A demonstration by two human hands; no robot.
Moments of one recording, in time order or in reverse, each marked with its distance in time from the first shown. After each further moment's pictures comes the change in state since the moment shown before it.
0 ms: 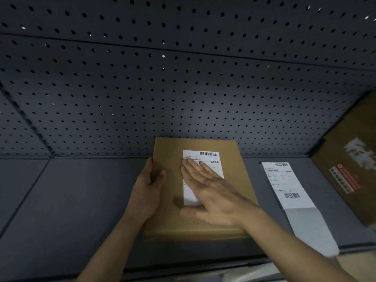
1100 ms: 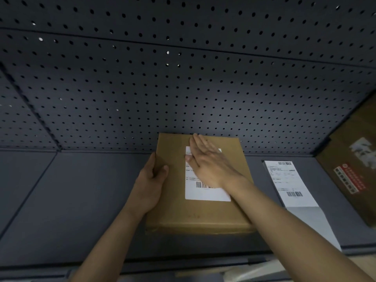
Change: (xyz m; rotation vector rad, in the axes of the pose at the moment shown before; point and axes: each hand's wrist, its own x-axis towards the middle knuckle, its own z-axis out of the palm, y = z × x) left_hand -0.002 0.003 -0.003 0.043 -0.018 -0.053; right_hand 0.051 0.027 -0.010 0.056 0.081 0.263
